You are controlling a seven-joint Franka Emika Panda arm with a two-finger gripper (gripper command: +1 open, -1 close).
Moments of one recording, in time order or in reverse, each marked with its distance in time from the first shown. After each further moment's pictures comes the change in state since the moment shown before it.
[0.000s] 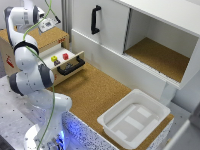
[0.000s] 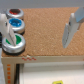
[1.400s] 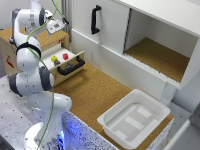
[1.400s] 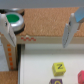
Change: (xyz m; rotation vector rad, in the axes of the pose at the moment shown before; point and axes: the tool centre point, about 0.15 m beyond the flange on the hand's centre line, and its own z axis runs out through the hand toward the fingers) arm -0.041 0.006 0.045 0.071 -0.069 -0.062
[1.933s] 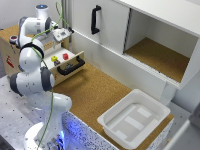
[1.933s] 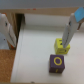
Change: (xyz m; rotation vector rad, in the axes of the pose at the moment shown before) arm -0.034 0.012 0.091 0.058 -0.035 -0.099
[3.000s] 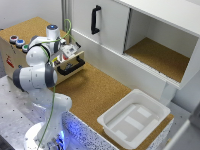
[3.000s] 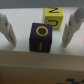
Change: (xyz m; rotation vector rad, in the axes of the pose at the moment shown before) arm -0.003 0.034 0.104 -0.001 0.044 -0.029
